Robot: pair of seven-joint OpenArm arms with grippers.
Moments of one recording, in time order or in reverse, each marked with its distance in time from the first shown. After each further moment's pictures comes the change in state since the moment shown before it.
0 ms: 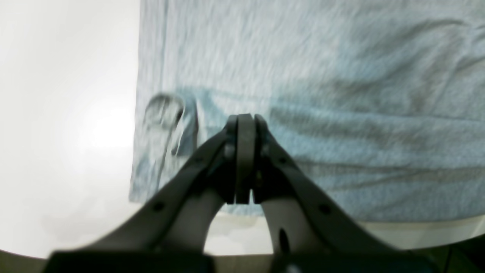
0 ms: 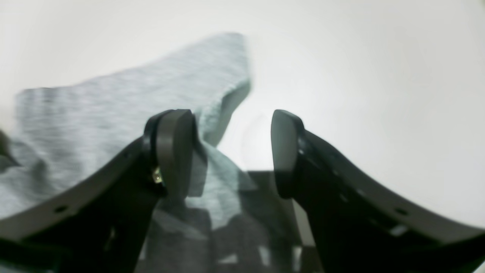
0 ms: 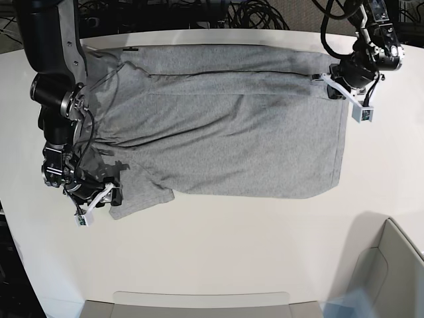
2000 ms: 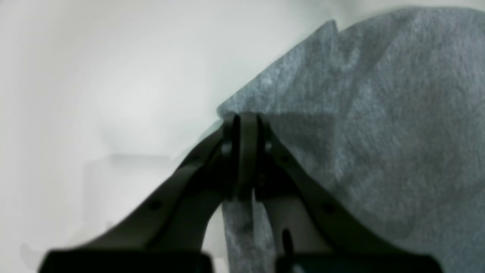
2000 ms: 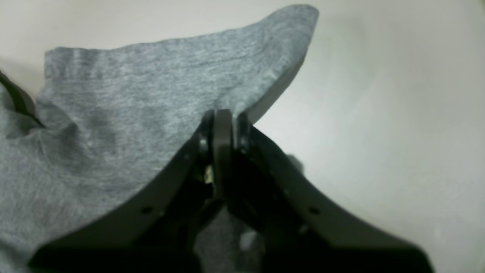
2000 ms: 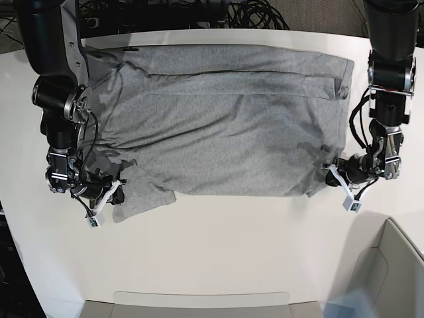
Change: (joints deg) left arm -55.6 -16.5 40.2 -83.3 -1.2 -22.4 -40.5; right arm 1.7 -0.7 -3.2 -0.1 -1.9 3.7 -3.7
